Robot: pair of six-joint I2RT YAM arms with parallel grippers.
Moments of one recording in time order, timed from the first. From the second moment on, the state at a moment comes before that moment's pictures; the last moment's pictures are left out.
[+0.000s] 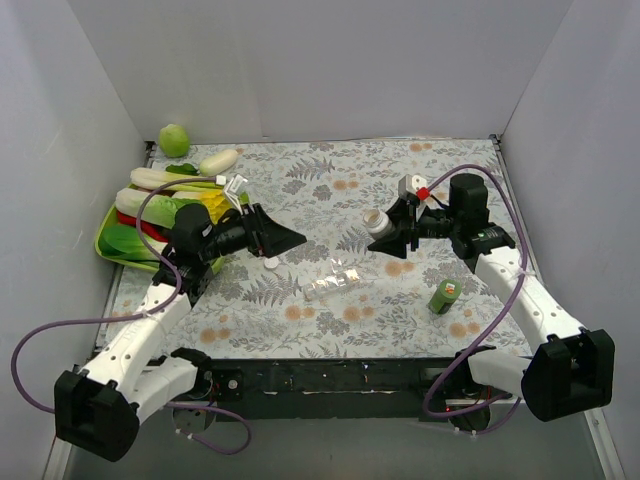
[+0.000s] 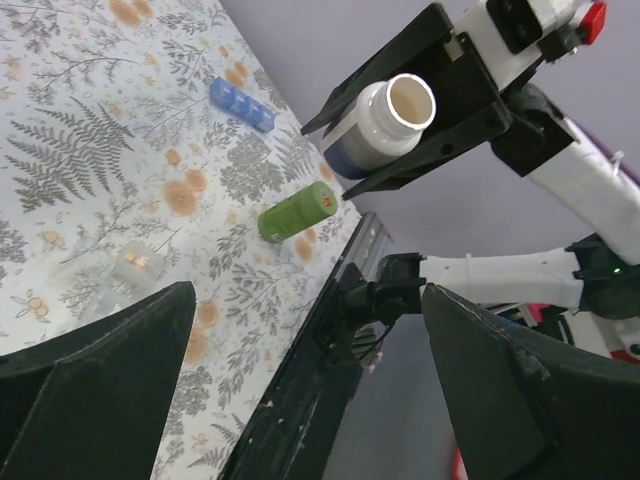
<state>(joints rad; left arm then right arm) -0.34 0.95 0.71 0.14 0.78 -0.75 0.28 1.17 0.90 -0.14 -1.17 -0.34</state>
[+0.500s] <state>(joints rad) -0.71 1.27 1.05 0.13 0.44 -0.88 0.29 1.17 0.83 -0.14 -1.12 -0.36</state>
